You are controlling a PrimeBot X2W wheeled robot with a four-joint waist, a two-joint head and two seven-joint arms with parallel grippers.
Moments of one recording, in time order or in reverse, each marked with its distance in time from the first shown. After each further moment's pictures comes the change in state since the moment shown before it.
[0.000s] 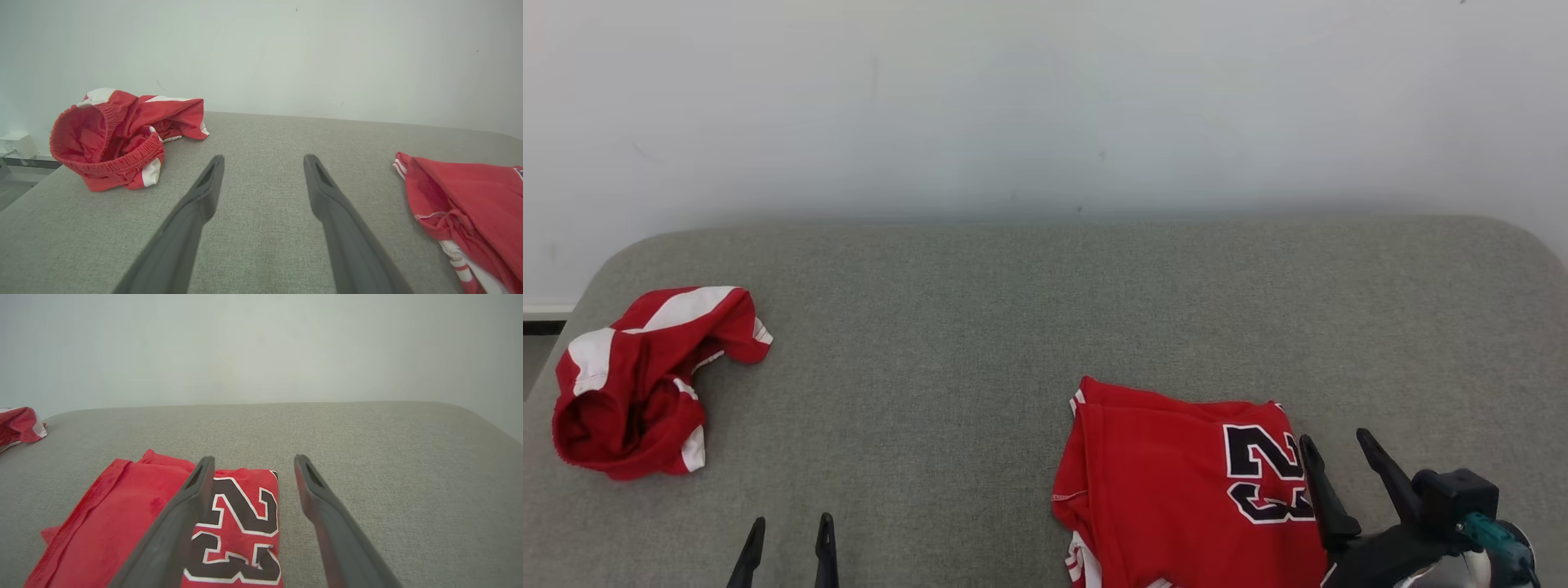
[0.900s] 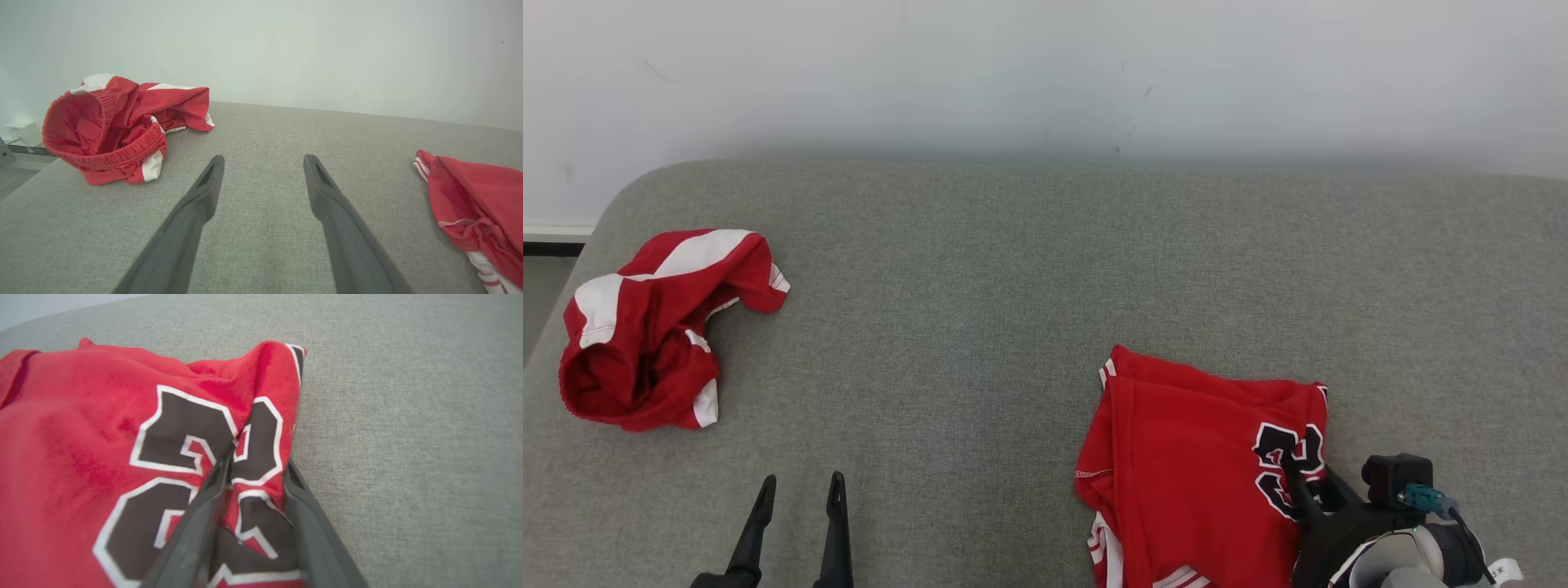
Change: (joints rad) left arm -0.076 -0.008 -0.017 0.011 -0.001 -0.003 0.000; right arm -0.268 0.013 0.151 0.559 0.105 0.000 -0.032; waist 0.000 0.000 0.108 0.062
